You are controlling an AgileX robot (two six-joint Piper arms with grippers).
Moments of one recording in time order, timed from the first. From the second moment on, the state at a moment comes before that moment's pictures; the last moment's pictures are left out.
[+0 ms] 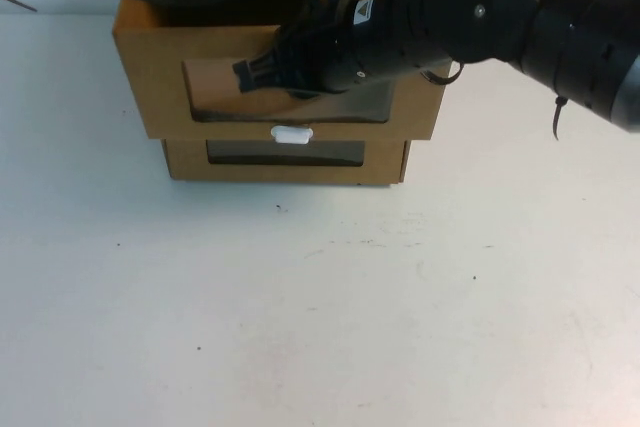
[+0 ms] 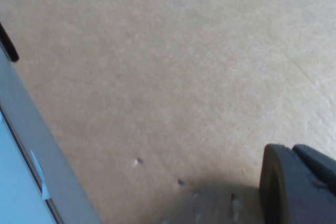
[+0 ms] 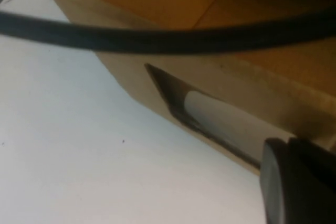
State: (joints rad) right arm 0.68 1.81 -1.74 0.20 0.62 -0.09; left arm -0.16 2.20 -2.58 -0.54 1.24 0.38
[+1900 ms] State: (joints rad) right arm 0.47 1.90 -1.81 0.42 0.48 -0.20; left arm -0.16 2.20 -2.58 -0.59 1.25 0.38
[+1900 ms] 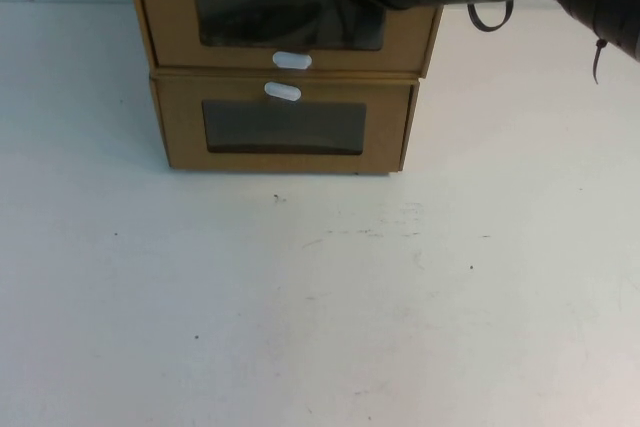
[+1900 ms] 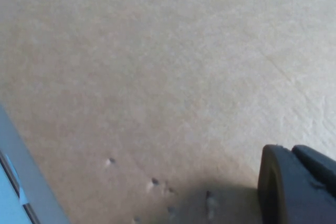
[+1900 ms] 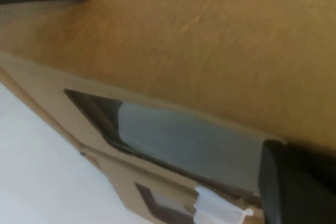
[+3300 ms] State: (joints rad) right arm 0.45 0.89 -1.30 0.35 1.05 -0.08; left arm -0.16 0.96 -1.42 -0.40 0.95 0.47
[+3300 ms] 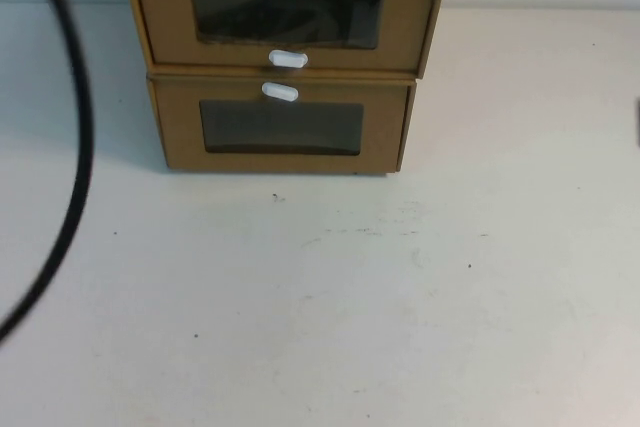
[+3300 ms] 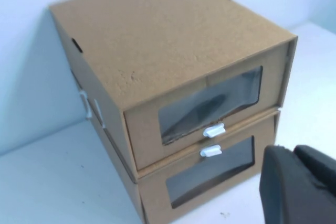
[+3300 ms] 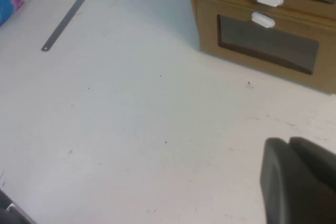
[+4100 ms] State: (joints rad) right arm 0.45 0.15 -0.39 0.24 0.42 0.06; left arm -0.16 -0.02 -0.36 -0.41 0.43 0.52
